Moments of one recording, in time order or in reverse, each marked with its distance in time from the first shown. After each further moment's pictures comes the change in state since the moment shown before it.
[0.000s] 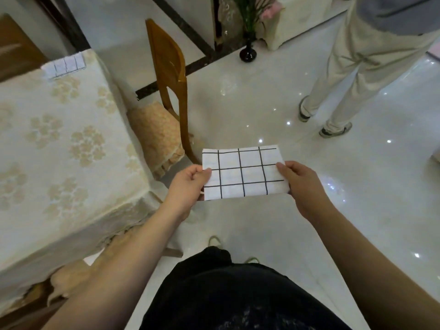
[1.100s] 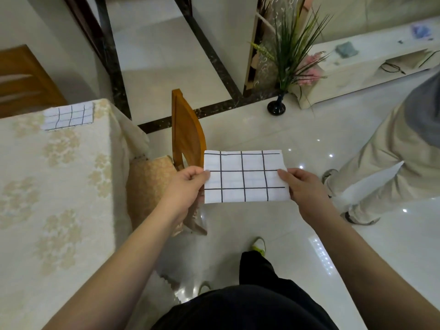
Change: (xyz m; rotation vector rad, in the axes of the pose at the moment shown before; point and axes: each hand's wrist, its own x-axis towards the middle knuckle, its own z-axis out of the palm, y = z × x) left_hand 0.336 0.195 -0.055 -0.098 0.165 -0.030; right_hand 0.371 -0.199 0.130 -0.059 -0.138 -0.004
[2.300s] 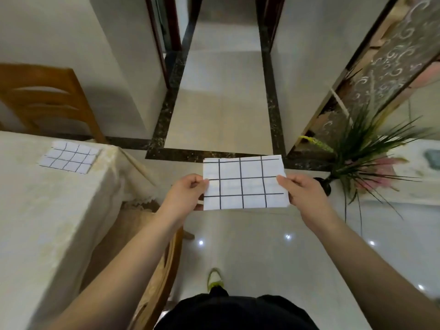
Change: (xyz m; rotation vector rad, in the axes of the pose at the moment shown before) left_hand 0.320 0.187 0.017 -0.142 0.307 -0.016; right_hand 0.403 -0.225 0.114 -0.296 -0.376 -0.126
